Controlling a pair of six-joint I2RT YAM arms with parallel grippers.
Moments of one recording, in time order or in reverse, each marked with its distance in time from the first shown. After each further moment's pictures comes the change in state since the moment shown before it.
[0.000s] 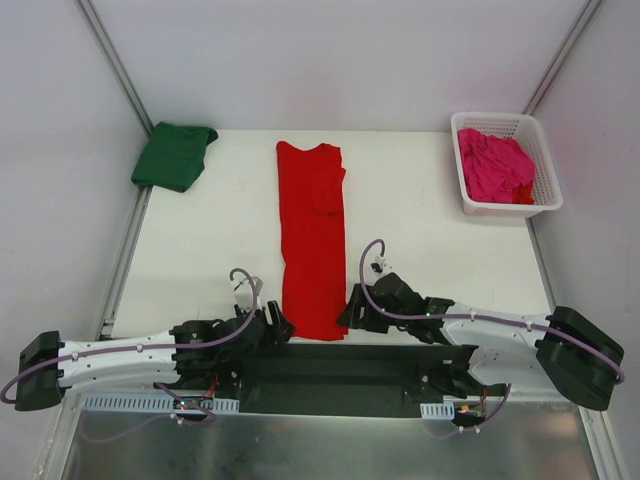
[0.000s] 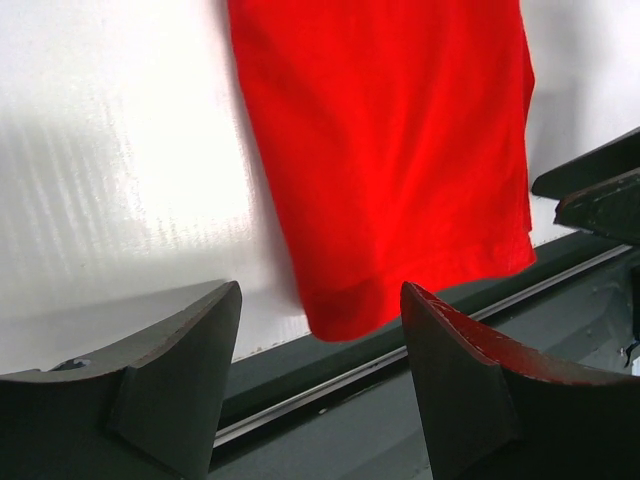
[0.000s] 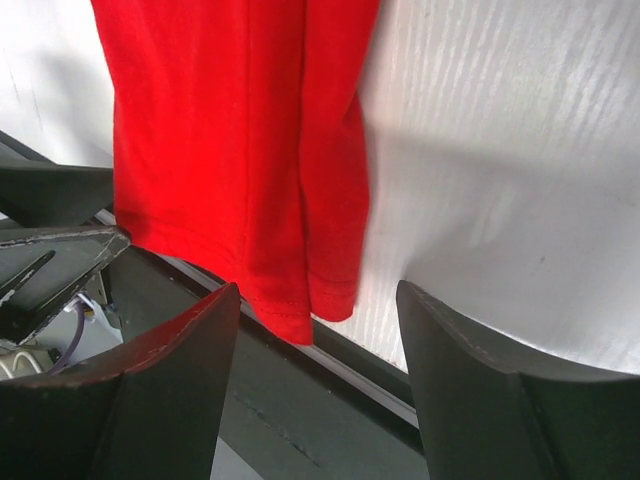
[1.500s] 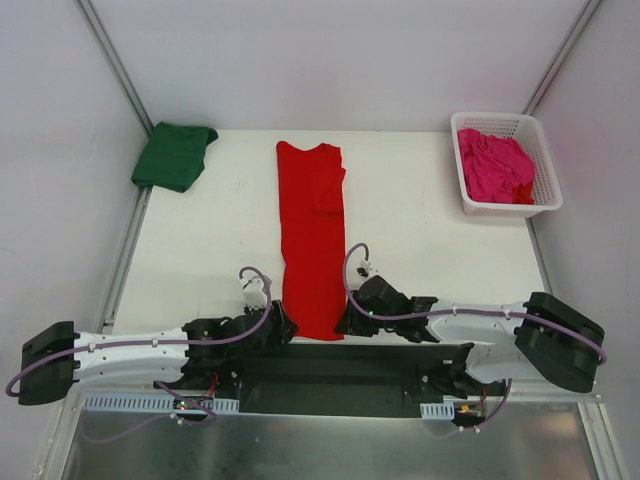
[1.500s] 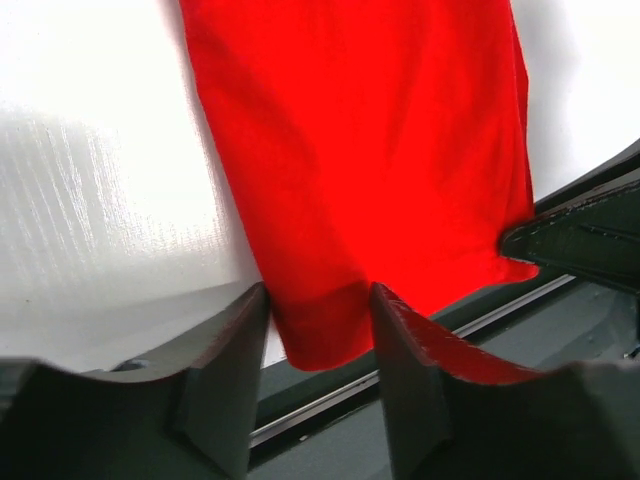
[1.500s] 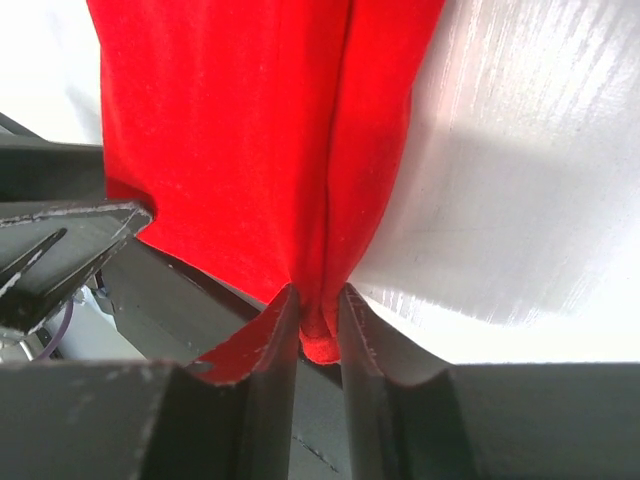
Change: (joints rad) left arm 0.016 0.179 0.004 0.200 0.026 0.033; right arm 0.077 0.130 0.053 0.035 -0.010 0.031
